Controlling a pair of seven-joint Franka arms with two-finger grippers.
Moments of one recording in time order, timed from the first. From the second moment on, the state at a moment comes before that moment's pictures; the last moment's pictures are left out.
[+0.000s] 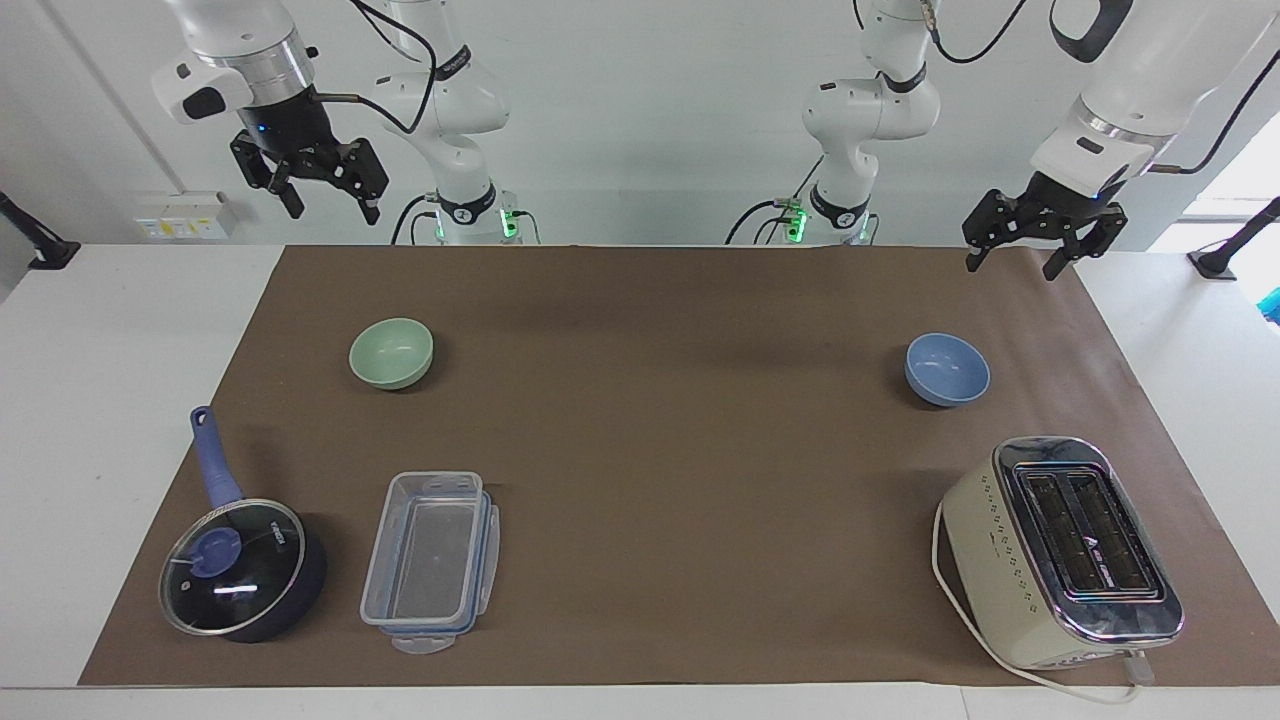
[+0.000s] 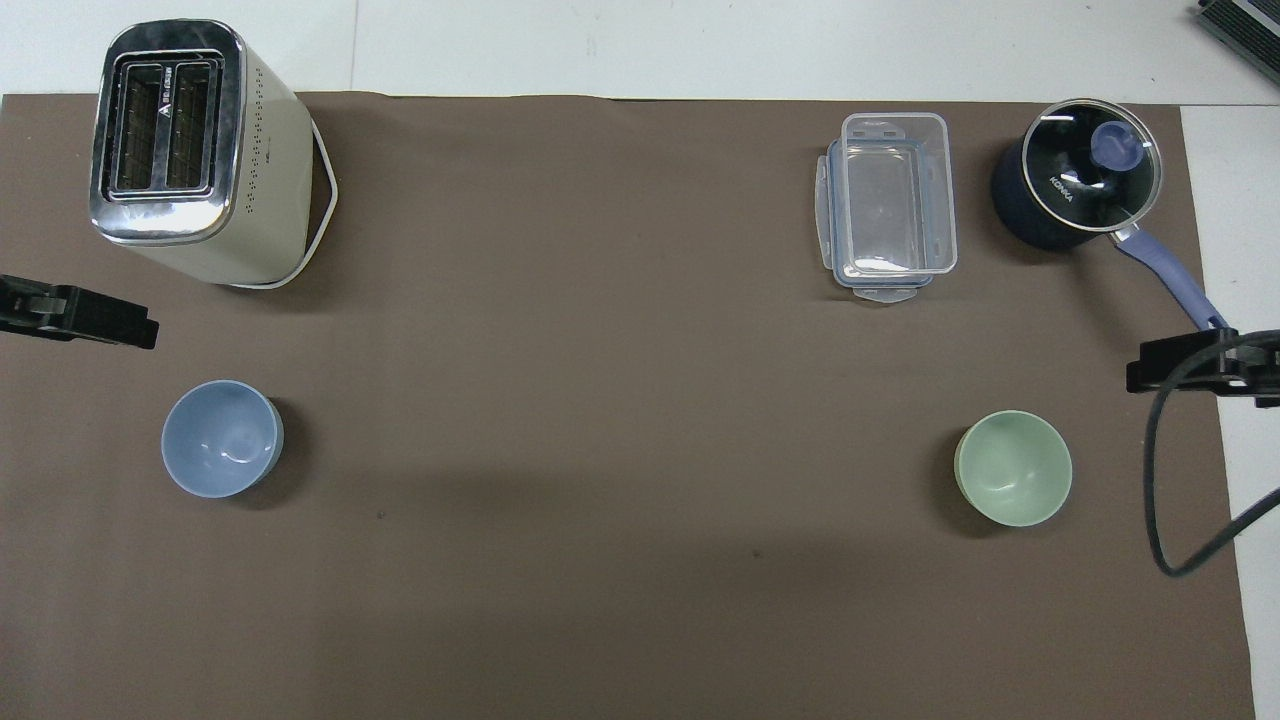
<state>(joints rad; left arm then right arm) -0.04 -0.01 -0.02 -1.55 -0.03 1.54 0.12 0.03 -0.12 -0.03 -1.59 0.00 1.47 0.15</state>
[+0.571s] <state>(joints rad) -0.04 -0.02 -0.02 -1.55 -0.03 1.54 0.12 0.03 -0.12 -0.03 -1.59 0.00 1.47 0.15</state>
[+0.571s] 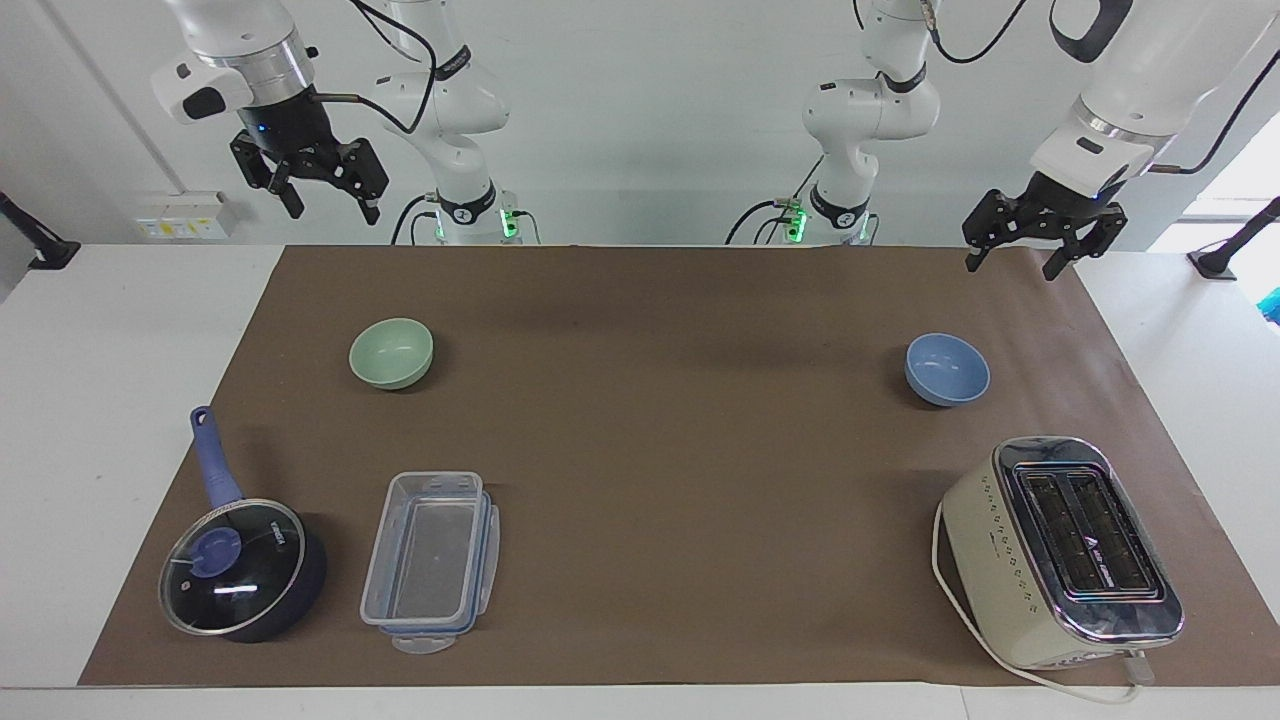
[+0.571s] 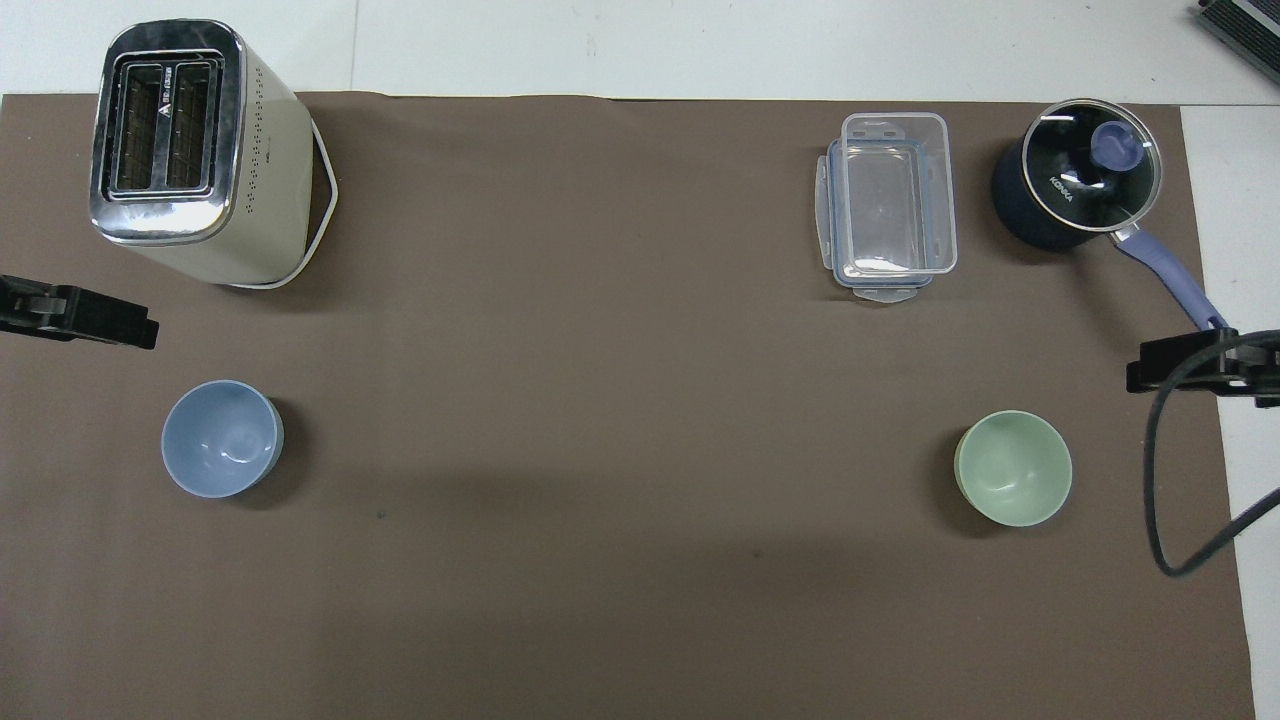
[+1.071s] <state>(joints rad) -0.04 -0.02 -0.02 -1.55 -0.03 1.54 0.12 0.03 -0.12 -0.03 -1.59 0.00 1.47 0.15</state>
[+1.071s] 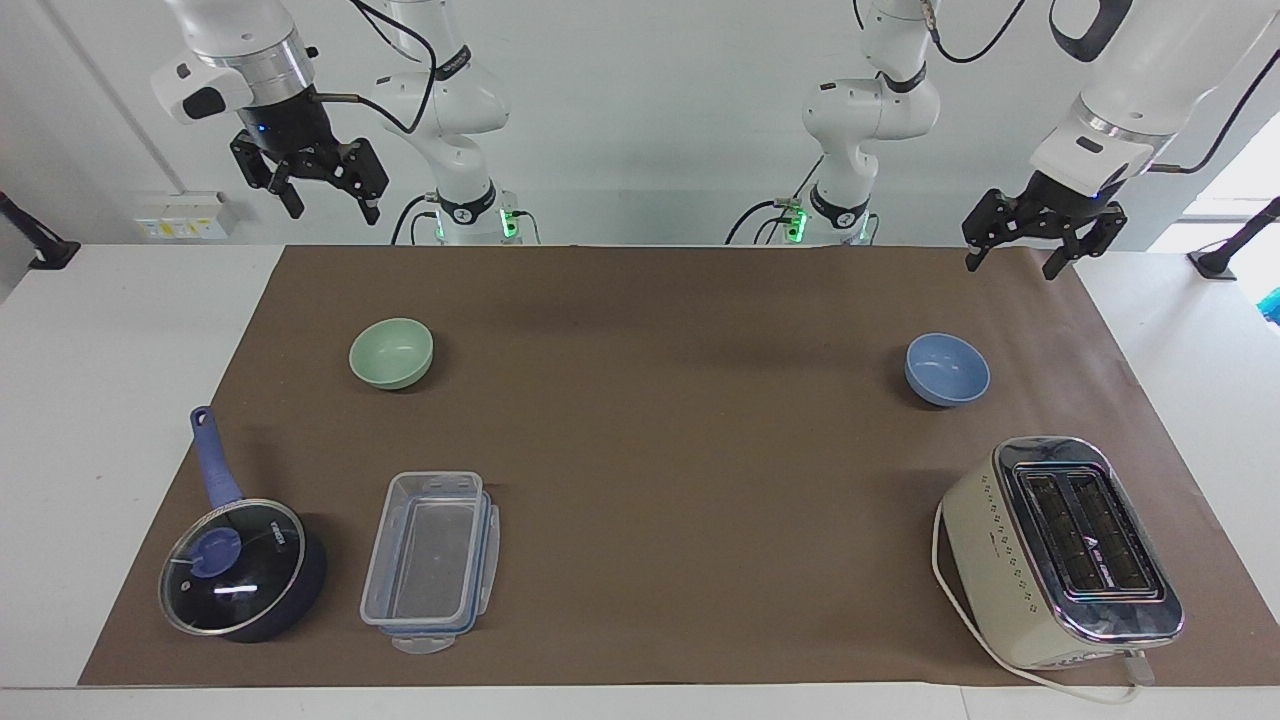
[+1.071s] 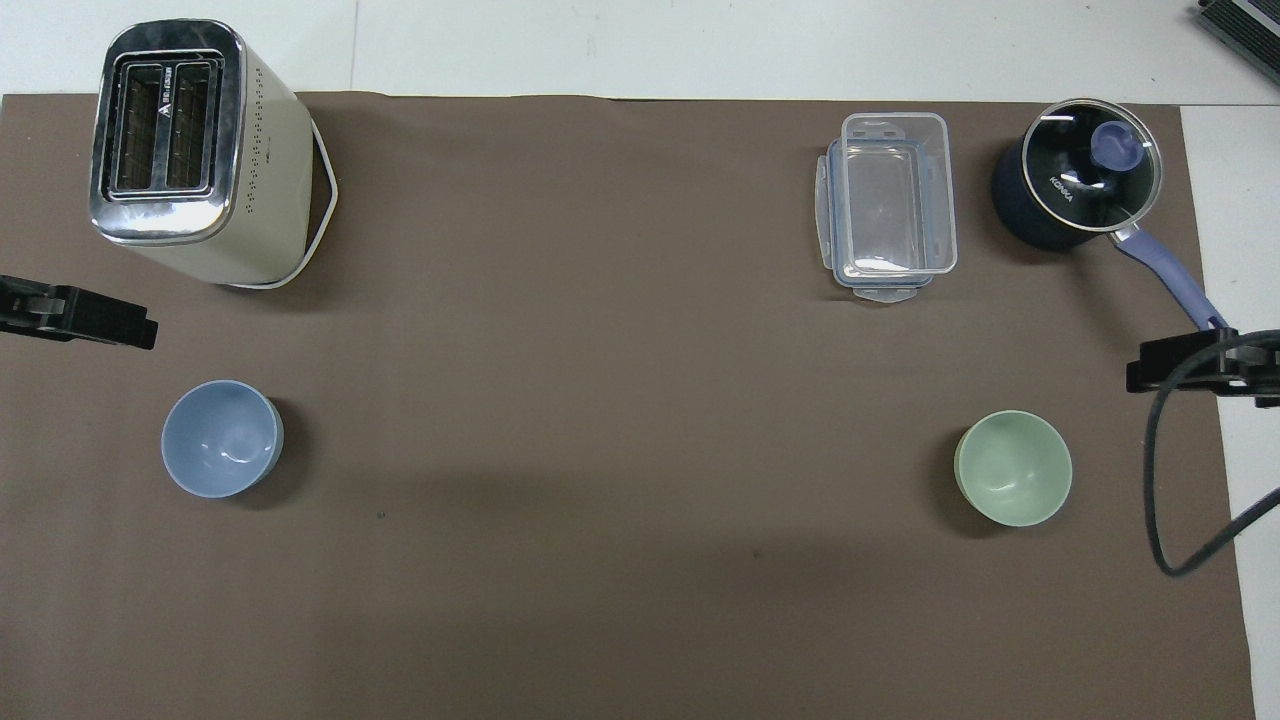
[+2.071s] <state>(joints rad) 0.10 -0.06 0.00 -1.96 -0.05 1.95 0.34 0.03 -0.12 -0.03 -1.59 0.00 1.47 0.15</state>
